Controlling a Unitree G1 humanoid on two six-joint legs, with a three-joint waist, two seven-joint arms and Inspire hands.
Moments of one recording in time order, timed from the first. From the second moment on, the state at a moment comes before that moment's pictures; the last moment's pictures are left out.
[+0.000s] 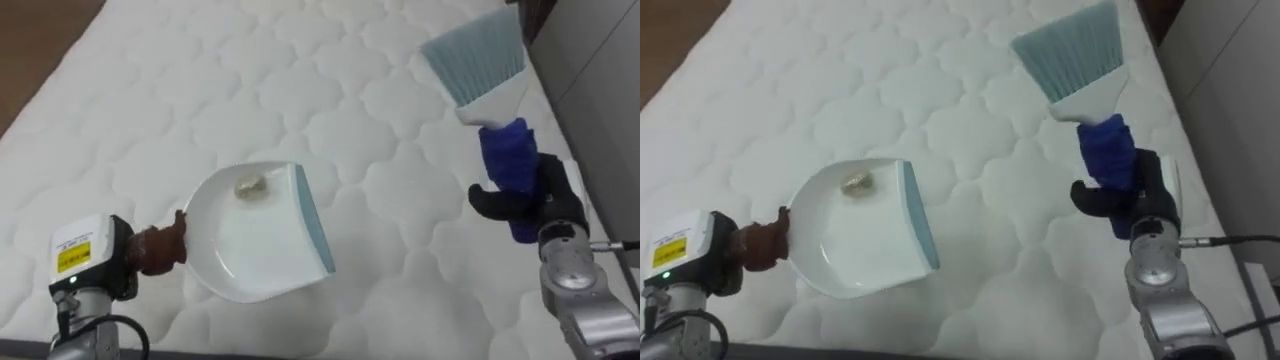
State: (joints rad) left arm 0.02 0.42 -0.08 0.51 0.84 0.12 0.43; right arm -0.12 -0.46 0.09 0.38 0.11 0.02 -0.31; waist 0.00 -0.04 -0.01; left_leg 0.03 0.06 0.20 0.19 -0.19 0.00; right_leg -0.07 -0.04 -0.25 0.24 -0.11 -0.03
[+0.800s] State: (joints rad) left arm 0.16 0.37 0.09 0.23 0.80 0.06 0.42; right arm -0.09 -0.46 -0.03 0.19 0.07 0.01 -0.37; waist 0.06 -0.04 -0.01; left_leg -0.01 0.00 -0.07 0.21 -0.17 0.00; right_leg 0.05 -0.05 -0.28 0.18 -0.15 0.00
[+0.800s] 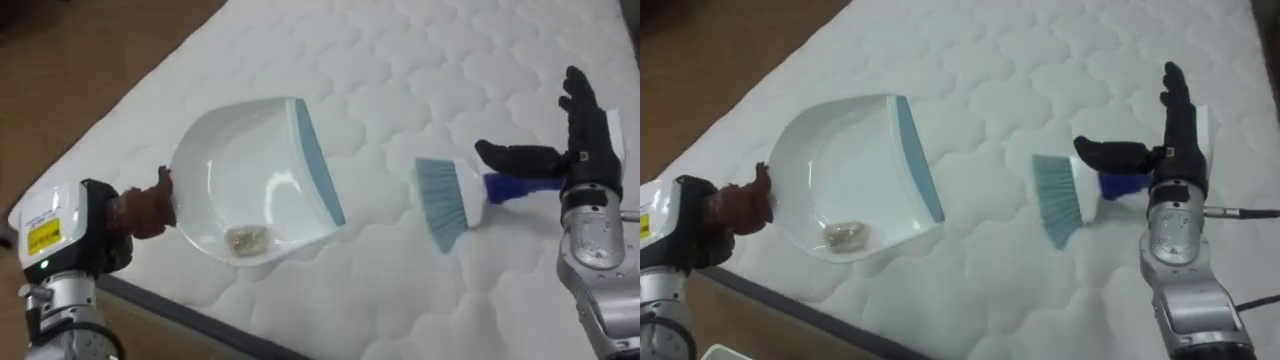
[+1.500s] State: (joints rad) left arm 0.15 0.30 0.10 0.25 0.75 0.08 0.38; right arm -0.04 -0.46 -0.07 0.19 0.07 0.01 -0.47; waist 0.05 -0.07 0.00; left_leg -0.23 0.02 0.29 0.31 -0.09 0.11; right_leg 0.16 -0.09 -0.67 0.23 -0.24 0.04
